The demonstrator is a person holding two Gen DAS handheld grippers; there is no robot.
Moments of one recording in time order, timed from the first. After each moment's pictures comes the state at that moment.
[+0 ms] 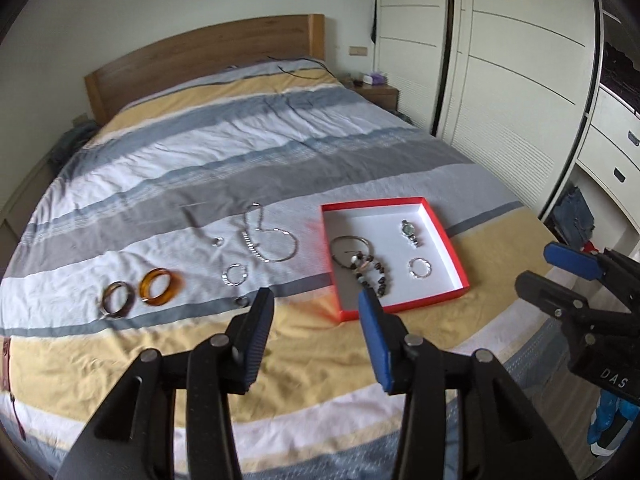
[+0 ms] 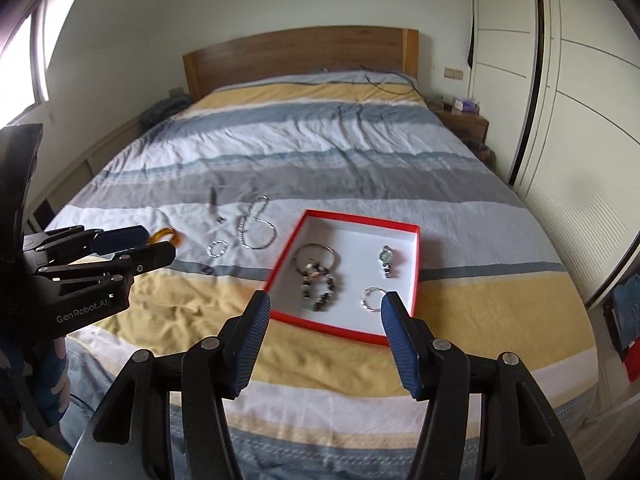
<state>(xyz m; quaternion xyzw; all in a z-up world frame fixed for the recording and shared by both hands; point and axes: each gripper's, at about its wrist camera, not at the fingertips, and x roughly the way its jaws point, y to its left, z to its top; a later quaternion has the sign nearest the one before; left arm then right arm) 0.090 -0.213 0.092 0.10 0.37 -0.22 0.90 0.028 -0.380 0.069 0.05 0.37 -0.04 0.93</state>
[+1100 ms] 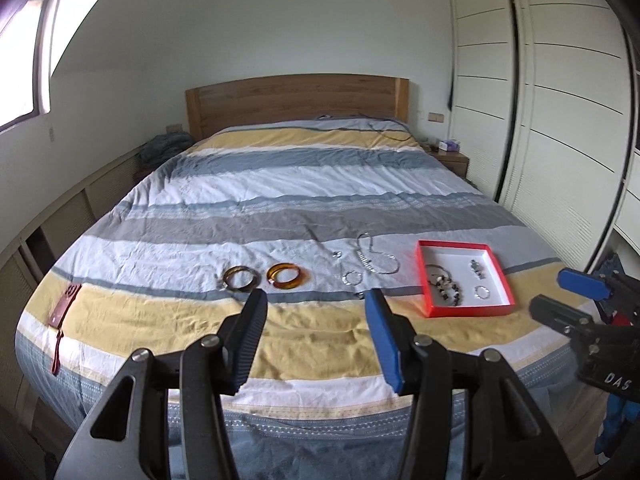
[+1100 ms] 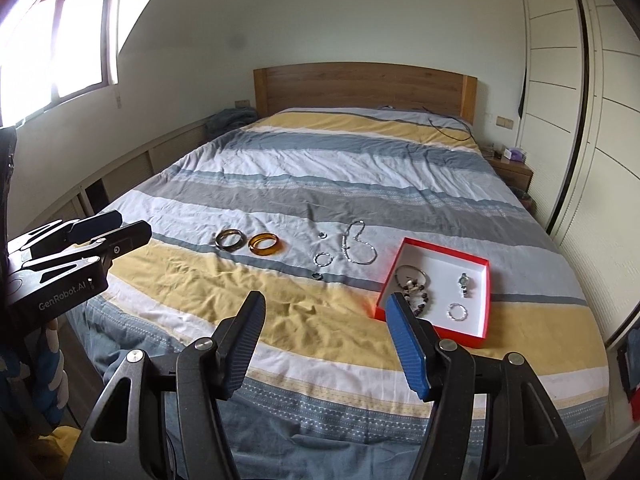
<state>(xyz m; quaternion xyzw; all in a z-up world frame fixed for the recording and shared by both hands) -0.003 -0.040 0.130 0.03 0.29 -0.09 0.95 -0.038 -0.244 0.115 0.00 0.32 0.04 0.94</state>
